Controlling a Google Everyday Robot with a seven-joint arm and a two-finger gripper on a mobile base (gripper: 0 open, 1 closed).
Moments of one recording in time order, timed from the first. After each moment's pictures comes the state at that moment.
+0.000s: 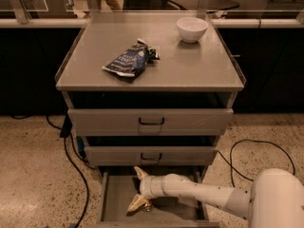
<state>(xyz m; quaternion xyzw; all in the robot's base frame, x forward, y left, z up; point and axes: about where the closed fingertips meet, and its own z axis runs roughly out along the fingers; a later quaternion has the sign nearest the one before) 0.545 0.080 0.285 -0.63 0.64 0.20 0.40</state>
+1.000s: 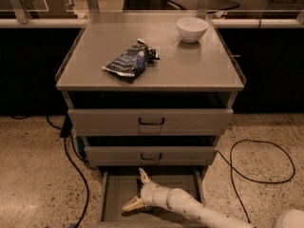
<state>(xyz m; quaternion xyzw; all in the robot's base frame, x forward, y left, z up) 0.541 0.080 0.296 -0.50 0.67 0.23 0.49</state>
